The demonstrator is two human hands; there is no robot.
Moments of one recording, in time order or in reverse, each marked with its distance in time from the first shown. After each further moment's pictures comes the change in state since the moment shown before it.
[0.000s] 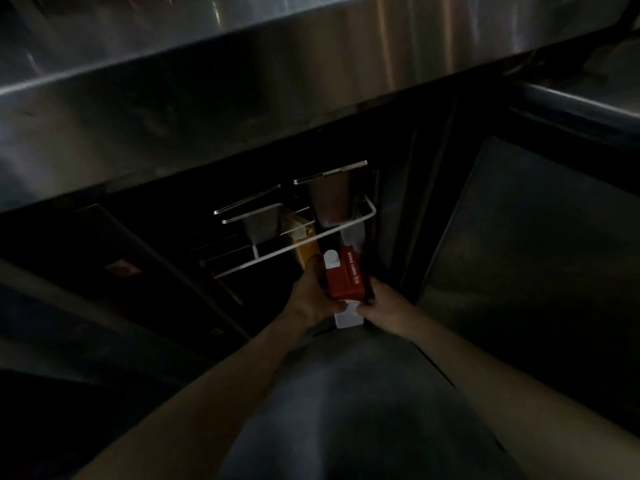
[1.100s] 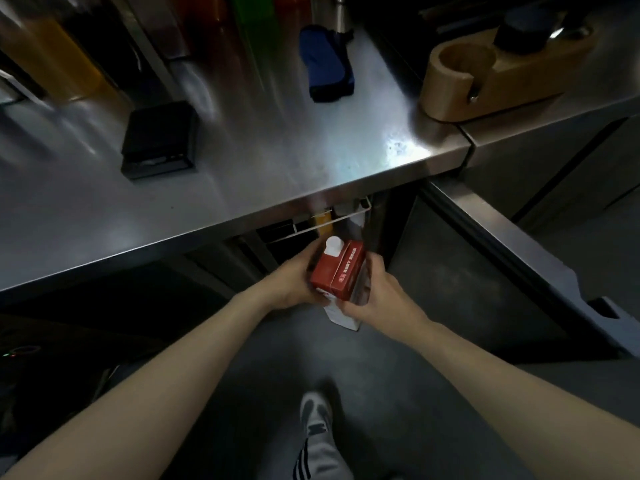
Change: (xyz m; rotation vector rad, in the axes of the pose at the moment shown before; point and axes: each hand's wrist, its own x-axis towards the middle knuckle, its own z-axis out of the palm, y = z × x) left_hand -0.233 0.171 -0.132 0.207 -0.322 0.082; right_hand -0.263 -0.197 -0.061 0.051 0.017 -0.135
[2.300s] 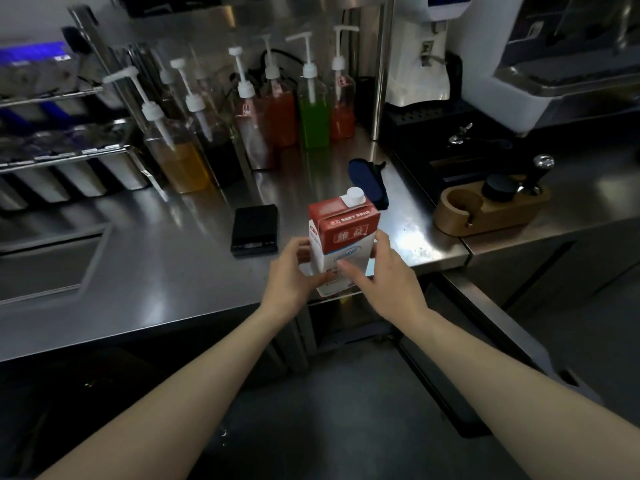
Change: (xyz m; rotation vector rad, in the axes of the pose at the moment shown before) left_hand -0.116 0.107 -0.125 -0.173 0.732 0.105; right_hand 0.002 -0.232 -0.043 -0.229 0.393 -0.326
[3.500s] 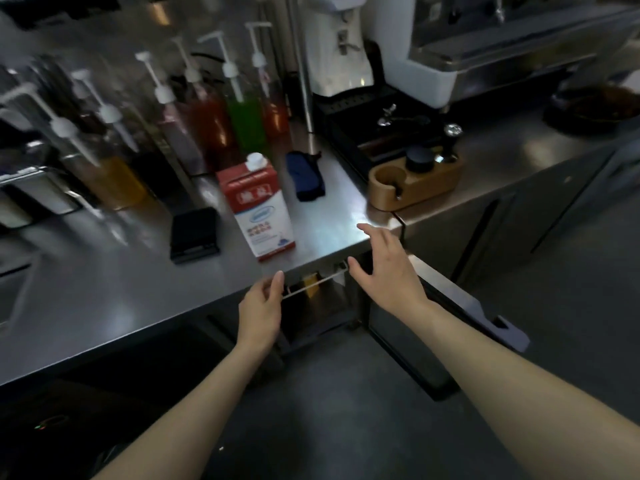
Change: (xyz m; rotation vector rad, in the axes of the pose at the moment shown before) left_hand -0.056 -0.007 0.063 -0.053 0.014 -0.247; right_hand -0.049 0.068 -0.068 -0.205 0.130 -0.008
